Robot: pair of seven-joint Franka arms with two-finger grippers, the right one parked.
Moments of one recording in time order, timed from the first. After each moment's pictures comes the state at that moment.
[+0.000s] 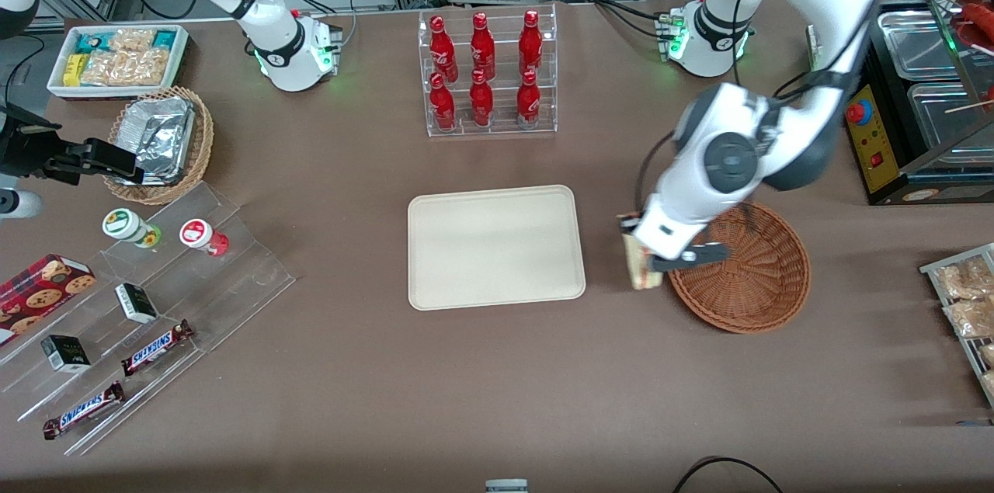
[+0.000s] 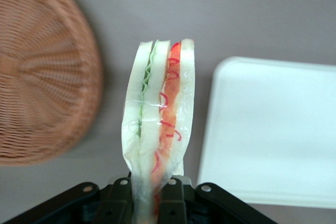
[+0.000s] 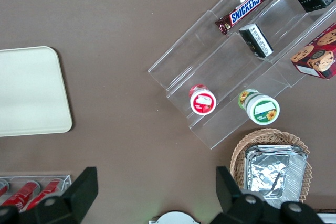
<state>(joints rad) -0.11 0.36 -0.40 -1.80 0.04 2.03 -0.65</state>
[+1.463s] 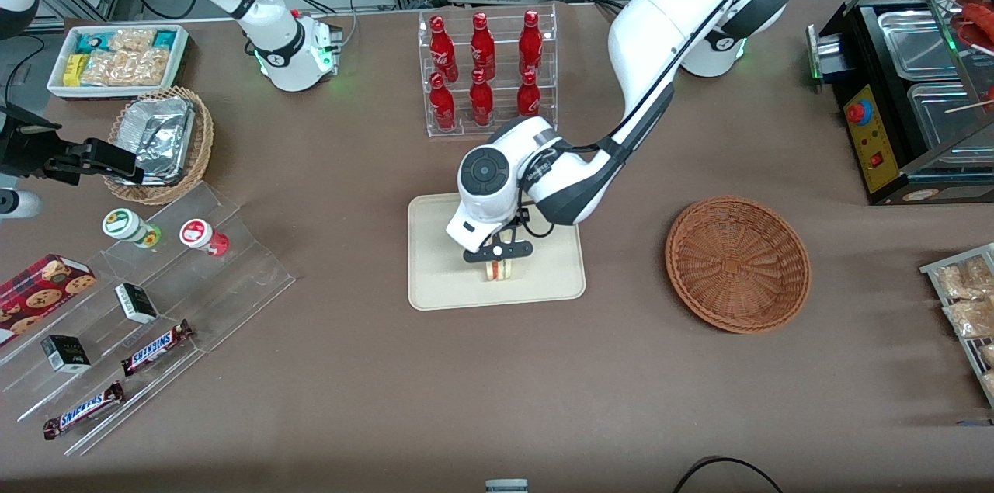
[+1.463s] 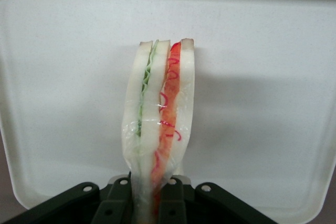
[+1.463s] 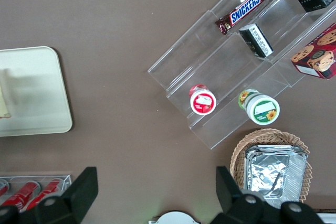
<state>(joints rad) -0.54 0.87 -0.38 -1.25 0.22 1.99 -1.01</state>
